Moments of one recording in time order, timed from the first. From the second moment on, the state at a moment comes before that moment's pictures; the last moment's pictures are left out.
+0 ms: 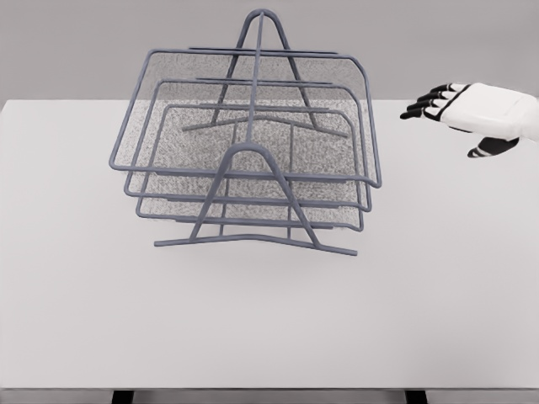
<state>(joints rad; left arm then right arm) 0.04 0.00 -0.14 0.00 0.55 0.03 0.02 -0.65 -0.87 0.44 -1.47 0.48 -0.57 0.61</state>
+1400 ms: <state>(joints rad) 0.04 0.00 -0.14 0.00 0.55 0.03 0.02 -0.56 -0.90 0.43 -1.52 0.32 -0.59 0.60</state>
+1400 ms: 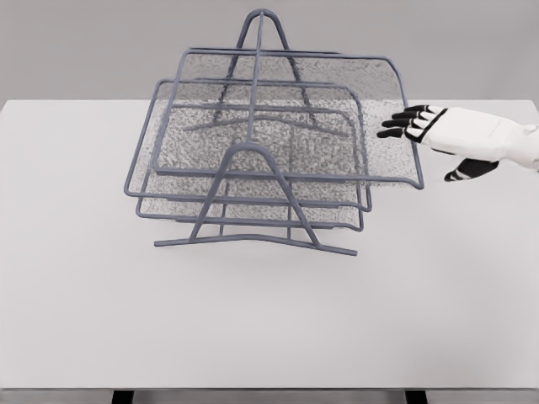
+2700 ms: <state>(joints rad) 0.03 0.00 -0.14 0.00 0.55 0.03 0.02 -0.65 -1.03 0.48 -1.68 0.00 -0.61 0.61</state>
